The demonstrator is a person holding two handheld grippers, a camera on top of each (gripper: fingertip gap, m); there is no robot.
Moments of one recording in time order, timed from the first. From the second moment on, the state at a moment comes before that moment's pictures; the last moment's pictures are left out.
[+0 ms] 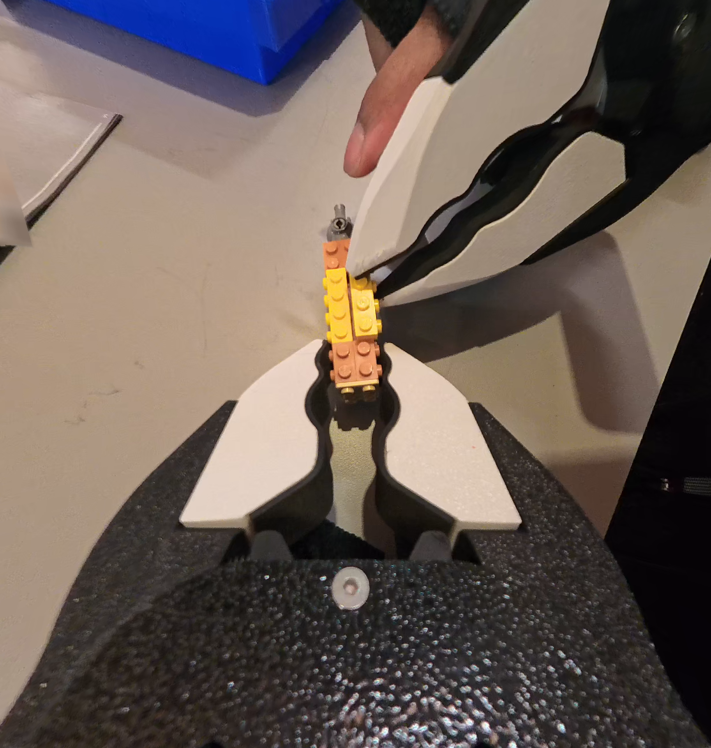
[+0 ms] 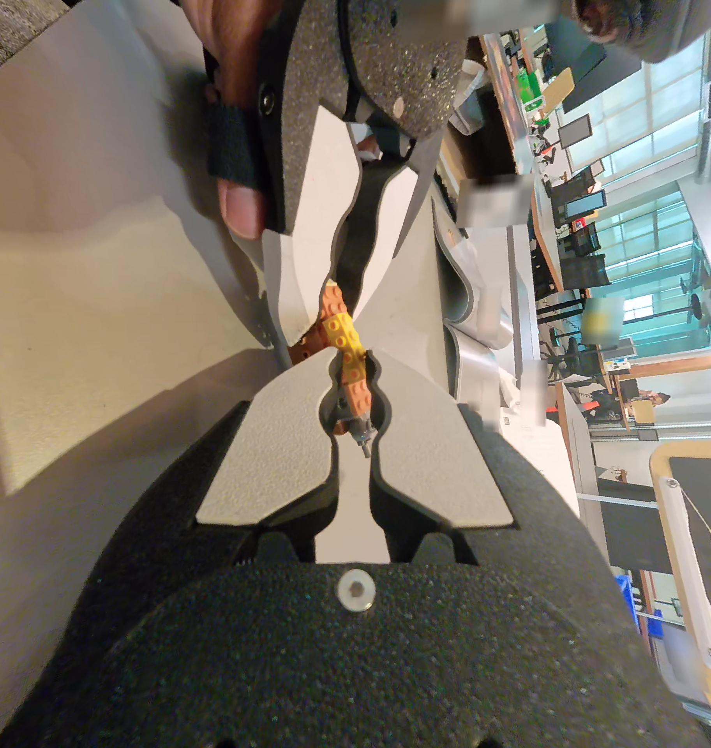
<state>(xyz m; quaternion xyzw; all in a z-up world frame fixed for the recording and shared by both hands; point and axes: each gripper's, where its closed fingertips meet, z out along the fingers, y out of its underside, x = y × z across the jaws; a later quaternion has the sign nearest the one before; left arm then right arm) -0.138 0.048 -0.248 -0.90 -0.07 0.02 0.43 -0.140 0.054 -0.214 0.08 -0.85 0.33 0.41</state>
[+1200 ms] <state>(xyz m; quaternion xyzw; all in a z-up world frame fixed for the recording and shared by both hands) -0.140 0.046 -0.245 -0.89 -0.08 0.02 0.45 -0.143 0.052 -0.213 0.06 -0.84 0.32 0.44</state>
